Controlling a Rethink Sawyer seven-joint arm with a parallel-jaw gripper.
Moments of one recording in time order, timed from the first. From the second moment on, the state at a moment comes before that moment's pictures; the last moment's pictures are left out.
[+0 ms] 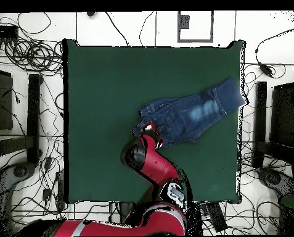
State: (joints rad) arm 0.04 -0.39 -0.21 1.92 0.52 -0.27 2.21
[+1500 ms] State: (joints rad) arm 0.04 -0.39 -0.21 1.92 0.52 -0.27 2.21
